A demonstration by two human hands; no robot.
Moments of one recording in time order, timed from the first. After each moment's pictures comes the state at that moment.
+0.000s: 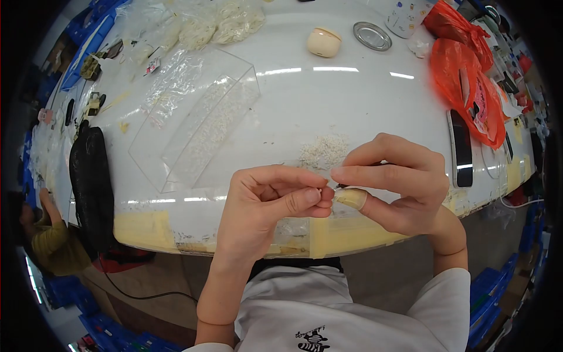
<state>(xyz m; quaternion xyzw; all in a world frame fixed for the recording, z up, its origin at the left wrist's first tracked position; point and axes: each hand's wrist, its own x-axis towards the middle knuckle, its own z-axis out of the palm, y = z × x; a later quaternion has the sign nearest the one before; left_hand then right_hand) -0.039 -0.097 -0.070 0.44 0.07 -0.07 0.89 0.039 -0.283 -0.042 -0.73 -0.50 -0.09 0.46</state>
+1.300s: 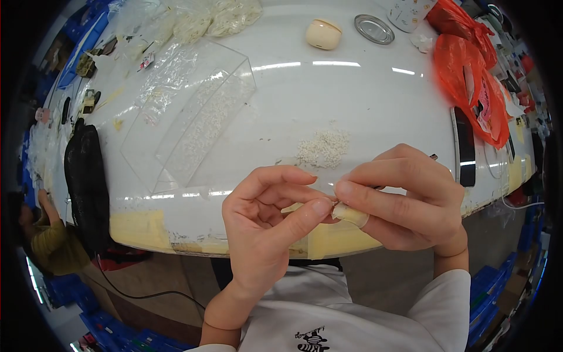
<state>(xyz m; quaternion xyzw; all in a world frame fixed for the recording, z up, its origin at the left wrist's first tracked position) -0.055 -0.120 -0.065 0.41 0.09 0.05 0.91 0.034 -0.287 -0.044 -0.71 -0.55 -0.15 0.41</state>
